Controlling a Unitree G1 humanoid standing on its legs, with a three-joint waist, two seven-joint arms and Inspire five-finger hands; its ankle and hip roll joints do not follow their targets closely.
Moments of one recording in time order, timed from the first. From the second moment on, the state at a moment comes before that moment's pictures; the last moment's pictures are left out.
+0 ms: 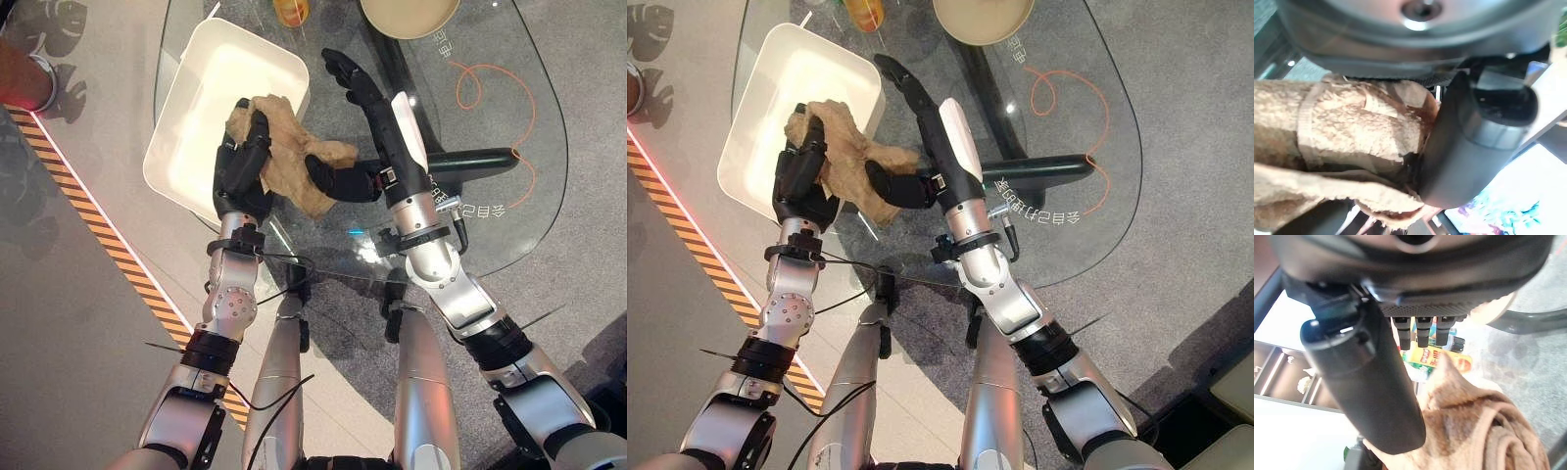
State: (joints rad) left arm -0.58 0.23 -0.14 0.26 -1.16 -0.35 0.04; right arm -0.70 -0.38 0.43 0.03 -0.11 -0.11 -0.31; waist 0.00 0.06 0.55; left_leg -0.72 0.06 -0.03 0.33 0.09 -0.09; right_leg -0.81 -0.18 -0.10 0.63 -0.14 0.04
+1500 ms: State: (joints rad) left arm -0.58 0.24 -0.08 0.28 -0.97 -0.52 0.27; right arm -0.69 -0.45 0.24 0.35 -0.12 -0.13 -0.72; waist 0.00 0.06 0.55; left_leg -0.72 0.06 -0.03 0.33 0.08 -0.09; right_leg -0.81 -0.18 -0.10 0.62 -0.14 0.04
